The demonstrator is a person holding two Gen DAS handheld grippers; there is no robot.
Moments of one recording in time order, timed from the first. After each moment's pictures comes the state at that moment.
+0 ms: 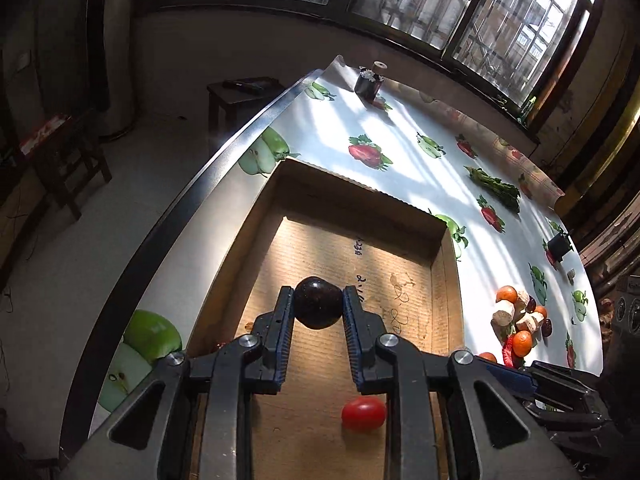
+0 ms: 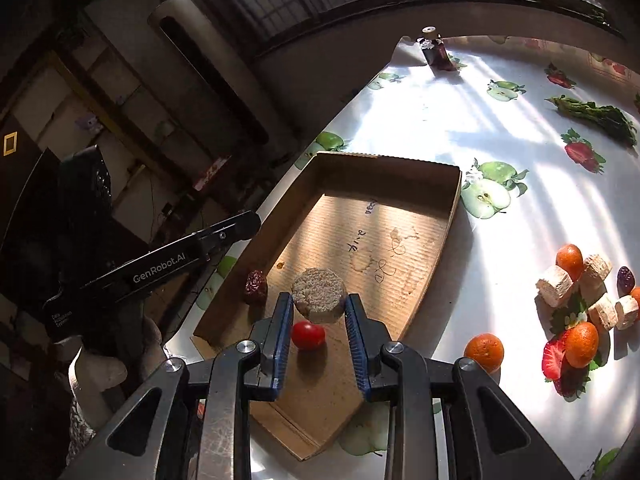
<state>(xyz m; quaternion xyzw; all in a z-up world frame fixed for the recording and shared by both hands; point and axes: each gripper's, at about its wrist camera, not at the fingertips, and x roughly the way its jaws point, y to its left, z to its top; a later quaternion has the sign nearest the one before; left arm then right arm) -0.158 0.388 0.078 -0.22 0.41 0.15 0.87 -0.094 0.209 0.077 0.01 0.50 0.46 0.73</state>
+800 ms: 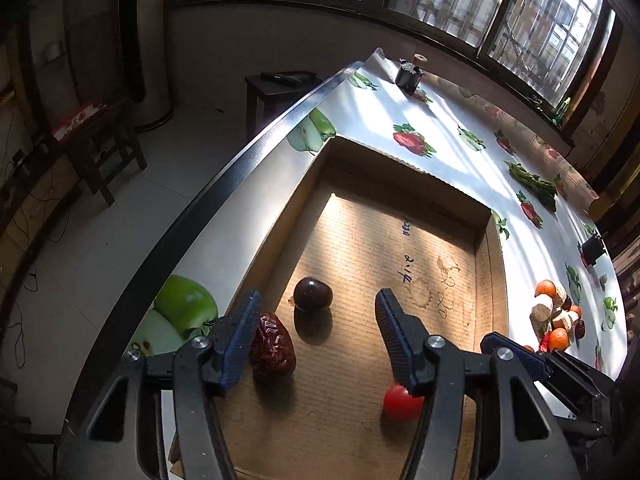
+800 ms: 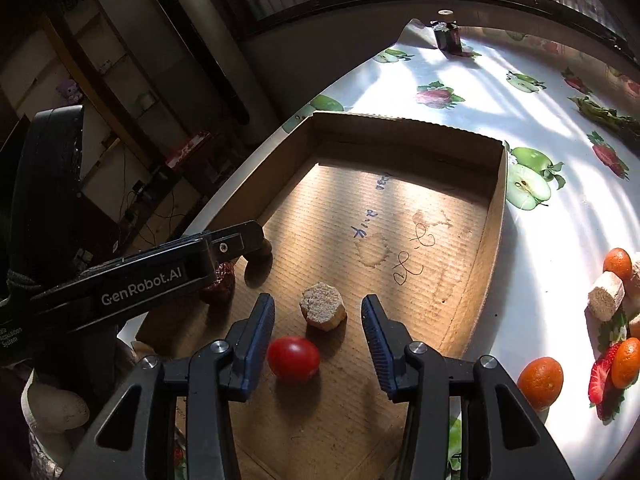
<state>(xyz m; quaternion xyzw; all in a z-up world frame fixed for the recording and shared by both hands) -0.184 0.379 0.073 -0.20 0.41 0.23 0.86 -0.108 0.234 0.056 -0.04 0.47 0.44 0.77</state>
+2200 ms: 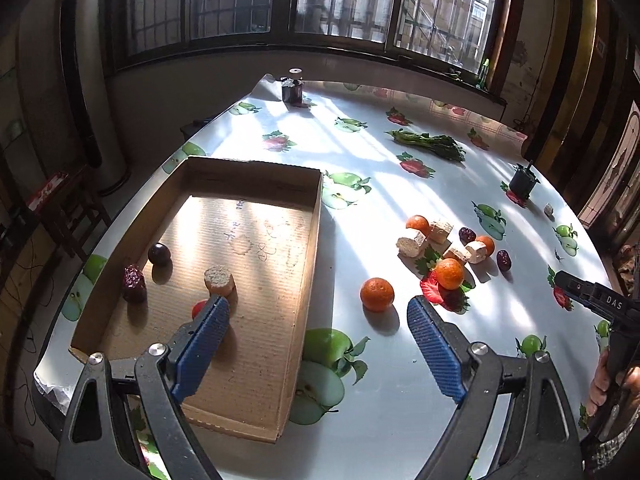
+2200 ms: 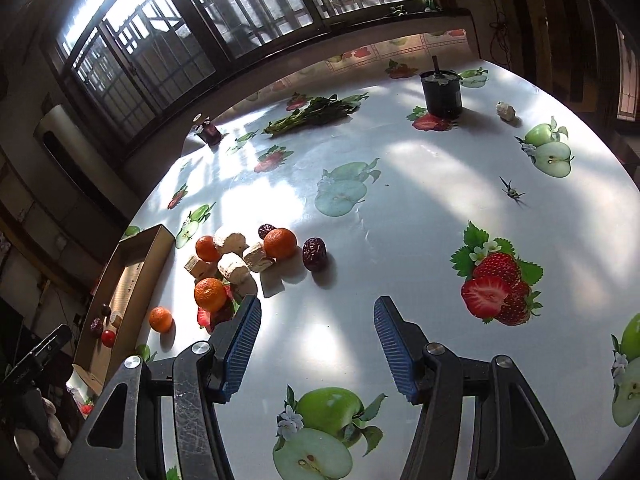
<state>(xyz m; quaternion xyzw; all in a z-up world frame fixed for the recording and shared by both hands) -0.187 0.196 0.101 -0.11 0.39 0.13 0.90 -0.047 -0.122 0.059 0.11 0.44 0.23 0.86</state>
